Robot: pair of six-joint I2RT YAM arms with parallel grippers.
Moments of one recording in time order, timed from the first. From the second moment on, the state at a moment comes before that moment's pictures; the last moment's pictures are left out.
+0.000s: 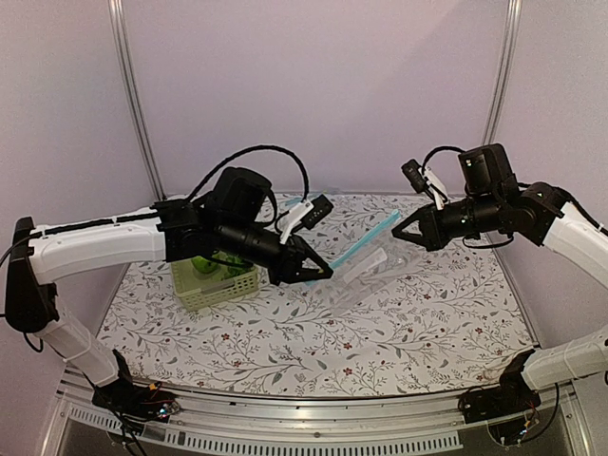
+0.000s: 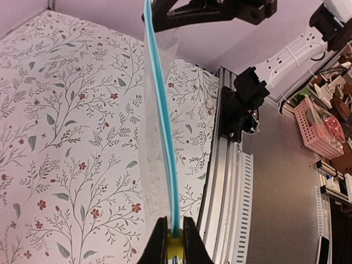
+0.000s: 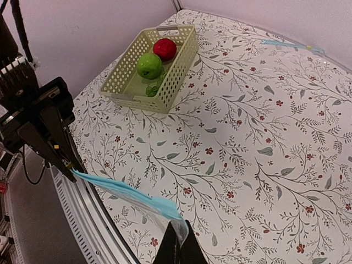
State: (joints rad) left arm -0.97 1.53 1.26 -0.31 0.52 -0.12; right arm 0.63 1.19 1.20 -0.65 -0.37 0.13
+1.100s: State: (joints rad) left arm -0.97 1.51 1.22 -0.43 0.24 -0.15; right arm 0.59 1.20 1.20 -0.62 -0.27 0.22
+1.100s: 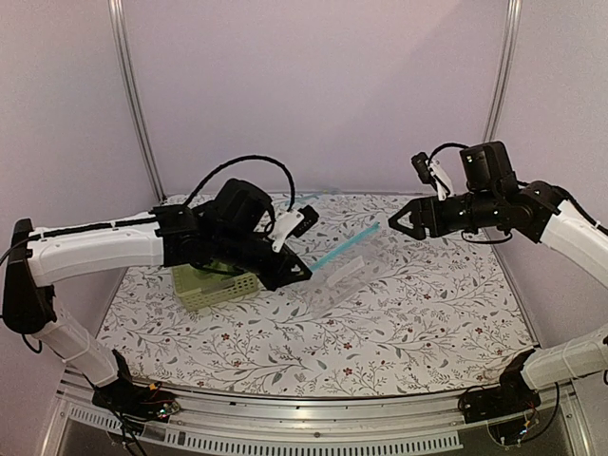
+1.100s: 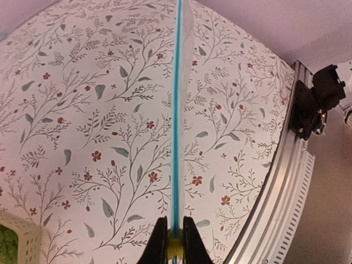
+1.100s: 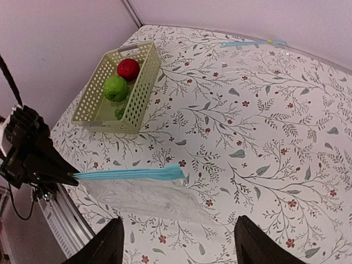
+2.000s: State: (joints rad) left arm -1.18 1.72 1.22 -0.42 -0.41 -0.43; right arm 0.75 1.45 0.93 -0.09 -0.17 0.88
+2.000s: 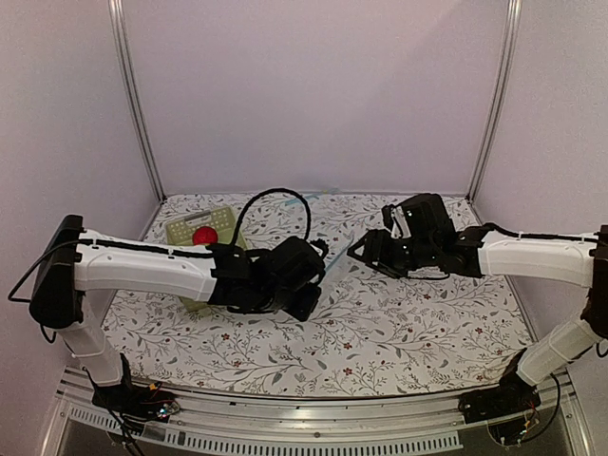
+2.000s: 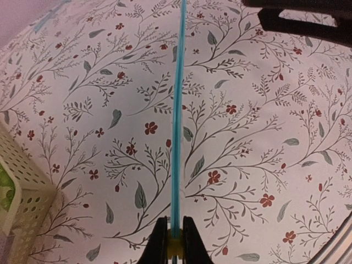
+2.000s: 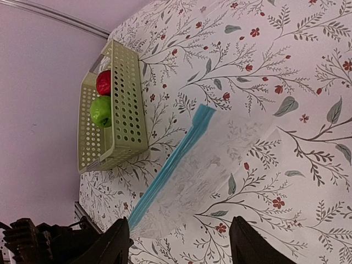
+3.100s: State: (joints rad) left arm -1.18 1.74 1.23 -0.42 -0.42 -0.44; right arm 0.79 1.63 0.99 0.03 -0.21 0.93
